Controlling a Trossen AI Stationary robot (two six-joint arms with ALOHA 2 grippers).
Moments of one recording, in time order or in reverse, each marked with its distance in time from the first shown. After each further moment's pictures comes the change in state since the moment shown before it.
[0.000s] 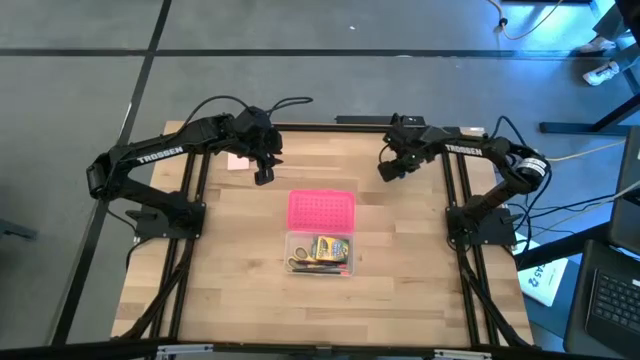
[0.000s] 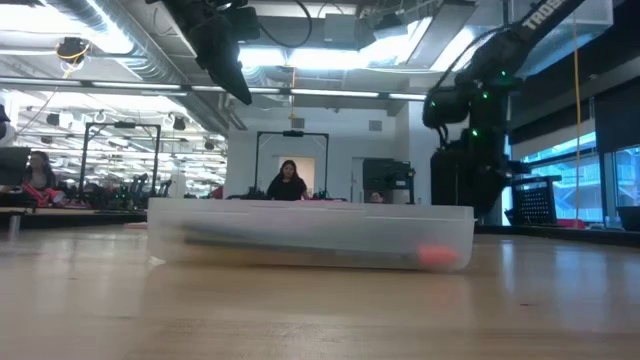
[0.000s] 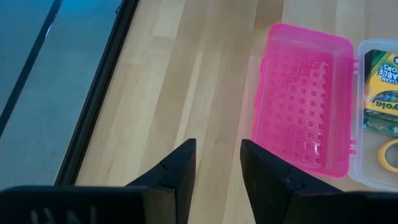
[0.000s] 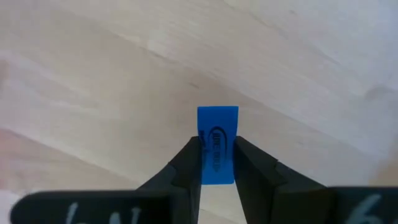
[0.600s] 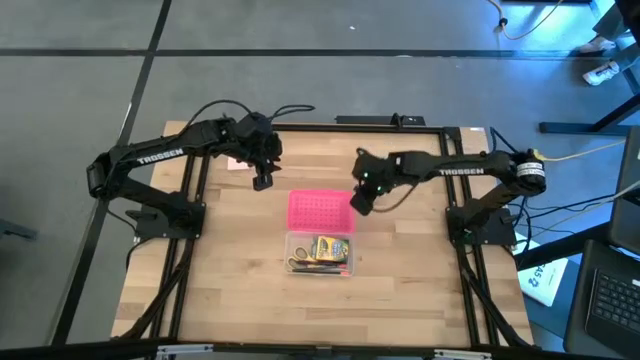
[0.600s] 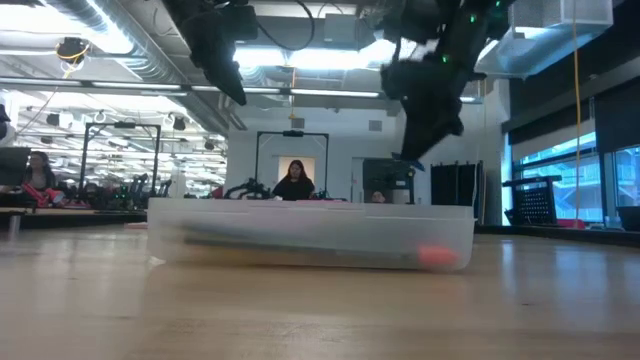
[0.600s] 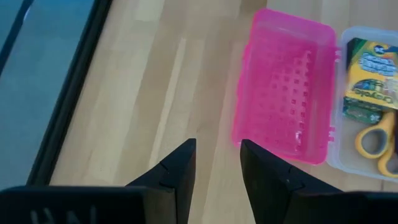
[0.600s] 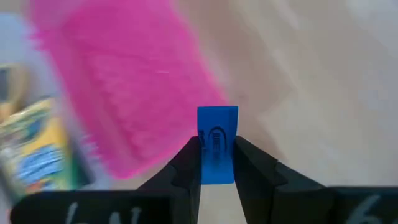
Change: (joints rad) left arm -0.043 0.000 0.000 -0.053 0.011 -0.046; right arm 0.493 -0.001 0.208 0.083 -0.001 -0.052
